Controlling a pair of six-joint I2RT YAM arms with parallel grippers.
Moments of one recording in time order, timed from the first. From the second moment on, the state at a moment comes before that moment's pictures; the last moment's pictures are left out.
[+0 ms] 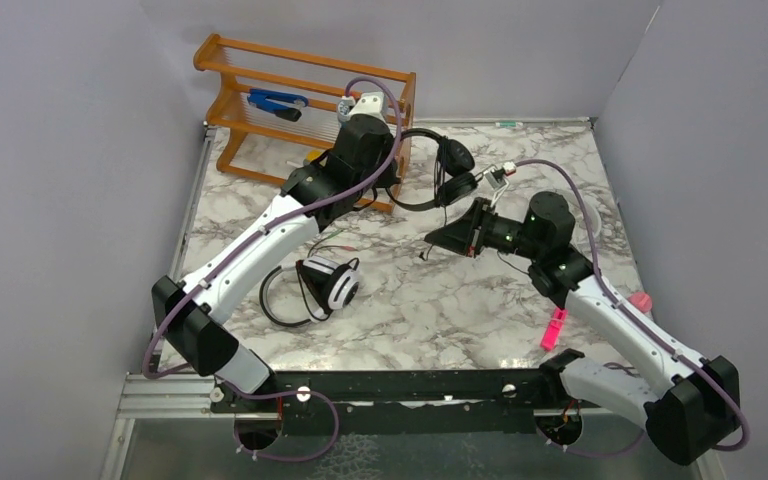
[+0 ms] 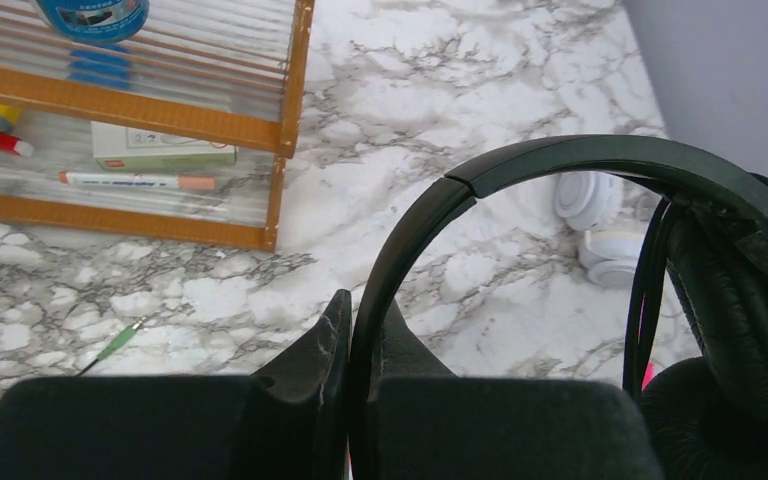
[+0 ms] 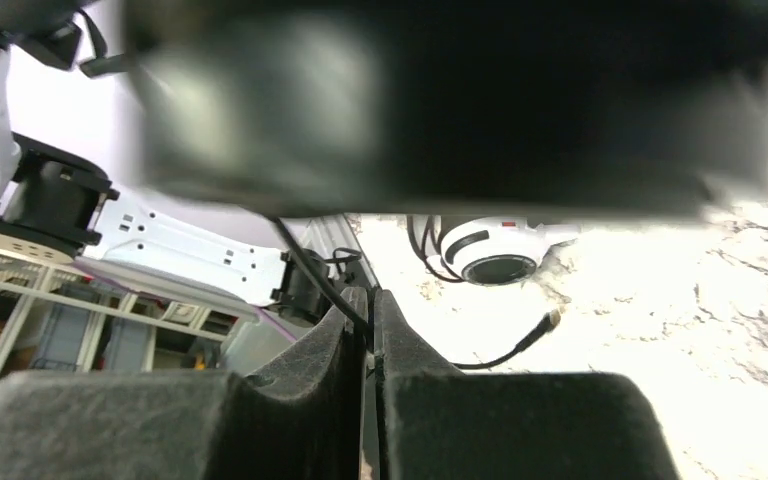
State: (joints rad) left arm -0.72 1.54 1.59 -0.53 -0.30 -0.49; right arm 0.48 1.04 0.75 0.17 -0.71 0.76
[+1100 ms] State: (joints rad) left arm -0.71 1.40 1.54 -0.45 0.13 -0.46; right arm 0.45 1.07 0.66 0.43 -0.67 0.64
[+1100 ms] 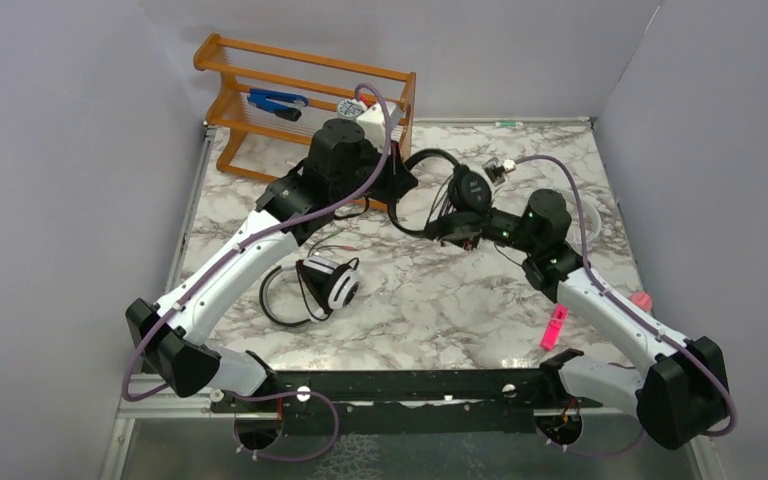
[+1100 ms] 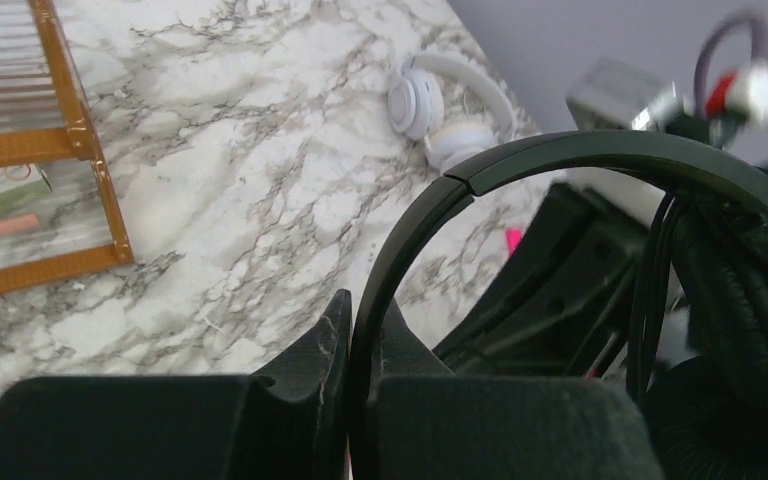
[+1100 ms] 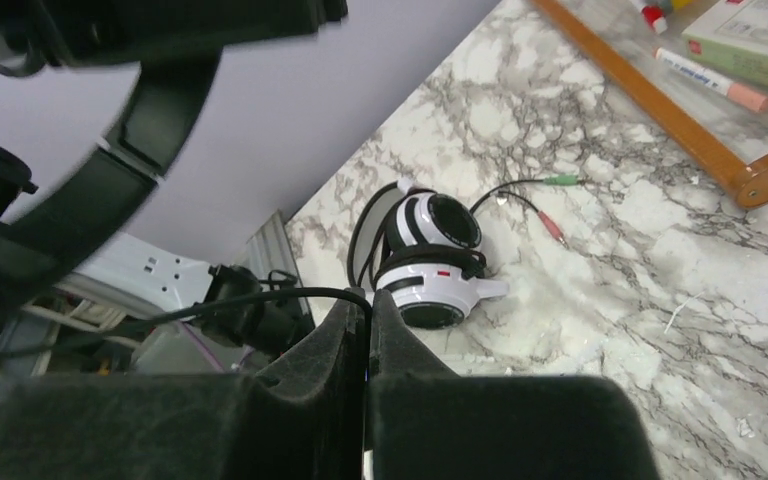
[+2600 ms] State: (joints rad) left arm -0.82 1.82 1.05 -0.12 0.19 0.51; right arm 0.41 1.35 0.49 -0.18 -0.57 0.52
